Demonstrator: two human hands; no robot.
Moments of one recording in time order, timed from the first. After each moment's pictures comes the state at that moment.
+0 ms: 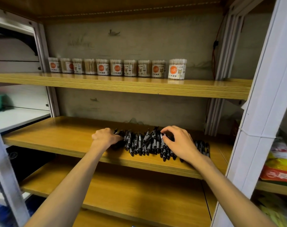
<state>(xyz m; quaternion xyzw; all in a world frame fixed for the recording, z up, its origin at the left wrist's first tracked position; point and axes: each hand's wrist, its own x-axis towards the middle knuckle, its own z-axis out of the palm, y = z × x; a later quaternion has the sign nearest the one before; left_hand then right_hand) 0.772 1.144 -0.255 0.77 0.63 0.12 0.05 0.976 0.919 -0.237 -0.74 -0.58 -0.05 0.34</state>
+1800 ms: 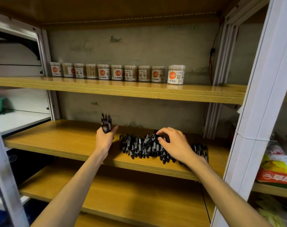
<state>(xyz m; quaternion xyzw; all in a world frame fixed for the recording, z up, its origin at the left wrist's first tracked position) 0.765 1.129 -0.270 0.58 0.38 0.55 0.48 0.963 0.923 -0.228 -0.72 -0.60 -0.05 0.35</state>
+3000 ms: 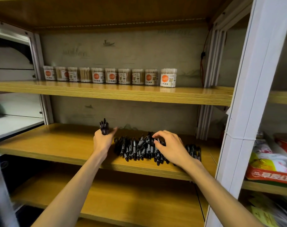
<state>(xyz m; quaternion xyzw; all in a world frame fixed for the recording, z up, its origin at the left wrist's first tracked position) 0.781 1.125 -0.264 0.59 0.42 0.54 0.43 0.963 0.911 -0.229 -0.72 -0.59 -0.06 0.34</state>
